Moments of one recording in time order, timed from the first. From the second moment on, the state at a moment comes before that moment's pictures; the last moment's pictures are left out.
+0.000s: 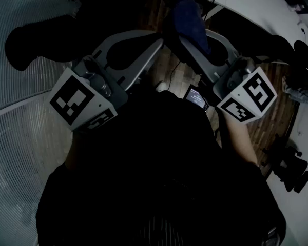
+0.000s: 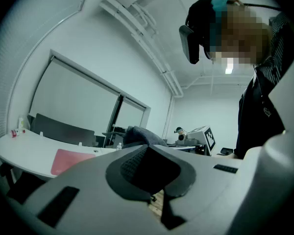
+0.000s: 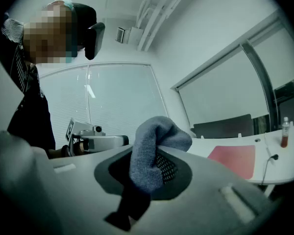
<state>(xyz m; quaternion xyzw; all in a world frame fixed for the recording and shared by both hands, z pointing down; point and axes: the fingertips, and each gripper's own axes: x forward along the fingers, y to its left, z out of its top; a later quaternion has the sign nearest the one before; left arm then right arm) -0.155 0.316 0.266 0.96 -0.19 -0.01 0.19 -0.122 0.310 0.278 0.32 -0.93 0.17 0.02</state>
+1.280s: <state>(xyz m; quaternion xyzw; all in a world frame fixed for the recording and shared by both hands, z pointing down) -0.009 0.334 0.275 0.98 -0.10 0.03 0.17 0.057 0.351 0.299 0.45 -0.87 0.21 -0.06</state>
